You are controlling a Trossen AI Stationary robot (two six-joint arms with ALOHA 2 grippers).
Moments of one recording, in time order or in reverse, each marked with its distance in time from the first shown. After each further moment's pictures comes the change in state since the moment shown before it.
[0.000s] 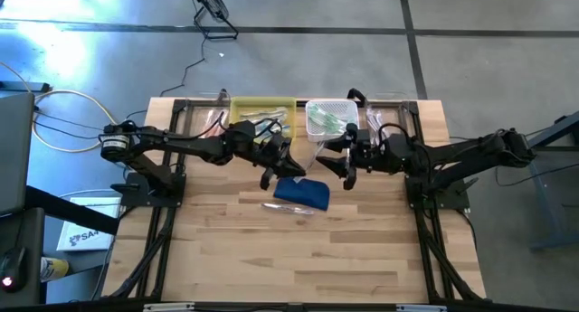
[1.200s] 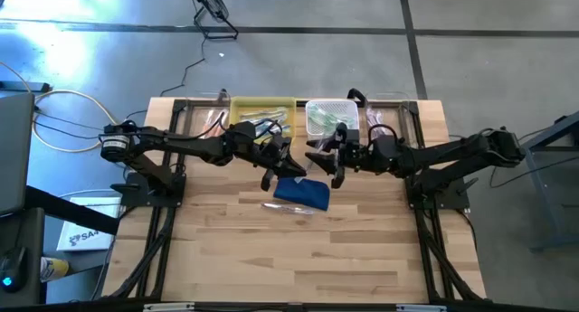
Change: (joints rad) left arm -0.011 0.001 0.000 -0.005 -0.017 0.040; right arm -0.032 0.137 0.000 0.216 -0.028 -0.025
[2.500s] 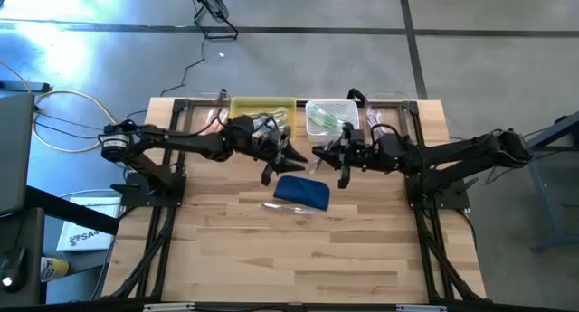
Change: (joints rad) left arm 0.061 0.000 0.001 0.033 0.023 0.143; right arm 0.001 -0.097 0.000 -0.199 0.007 -0.004
